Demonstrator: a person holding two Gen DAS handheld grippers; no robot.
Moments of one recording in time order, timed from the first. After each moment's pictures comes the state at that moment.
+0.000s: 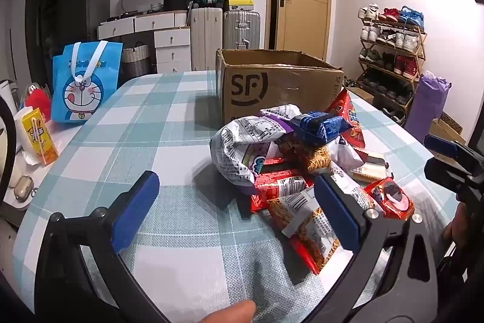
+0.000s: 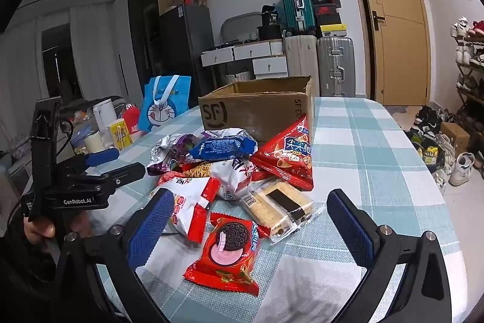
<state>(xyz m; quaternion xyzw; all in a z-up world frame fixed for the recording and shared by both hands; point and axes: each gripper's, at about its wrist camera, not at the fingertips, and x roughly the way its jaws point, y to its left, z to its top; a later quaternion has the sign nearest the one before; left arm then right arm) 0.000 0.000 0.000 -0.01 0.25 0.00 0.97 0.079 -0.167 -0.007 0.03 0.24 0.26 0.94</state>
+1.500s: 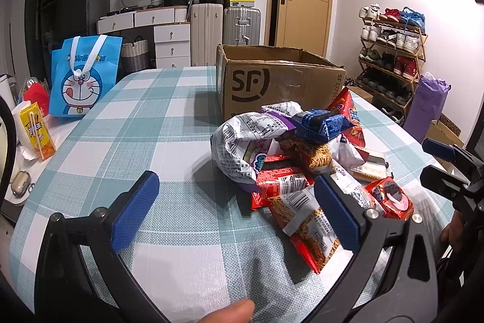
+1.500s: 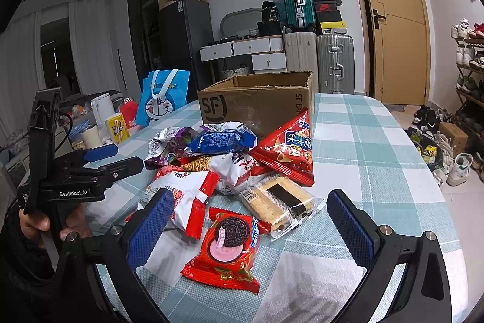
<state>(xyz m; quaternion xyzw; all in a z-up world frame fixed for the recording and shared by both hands) 0.004 0.004 -0.009 -0.02 0.26 -0.01 0.97 0.083 -0.163 -0.011 0.02 0.25 0.25 0.94</state>
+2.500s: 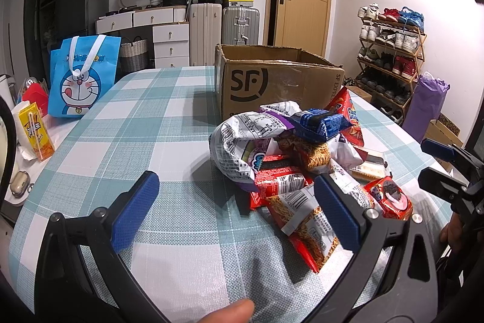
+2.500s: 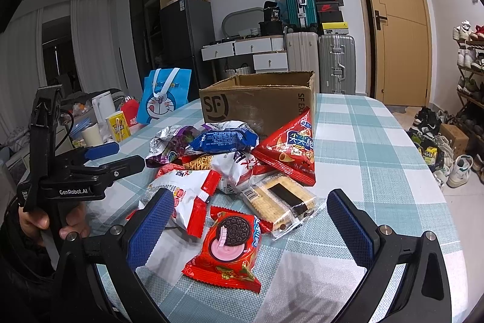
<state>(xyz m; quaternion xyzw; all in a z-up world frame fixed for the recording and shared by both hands) 0.006 0.004 -0.013 -0.03 0.26 -0.01 0.96 0.081 -0.160 -0.011 0.01 0.25 0.26 0.93</state>
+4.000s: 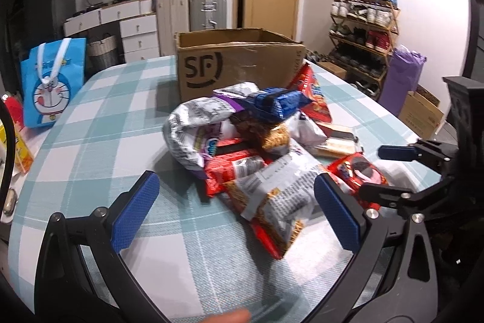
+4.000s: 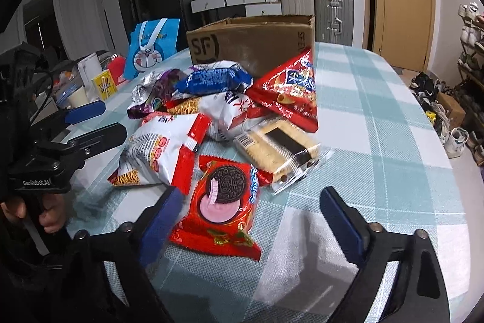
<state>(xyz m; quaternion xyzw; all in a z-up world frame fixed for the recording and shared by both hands) 0.005 -0.025 -0.008 0.01 0.30 -0.09 0.95 0.095 -0.144 -0.041 -0.02 0.37 0.24 0.90</state>
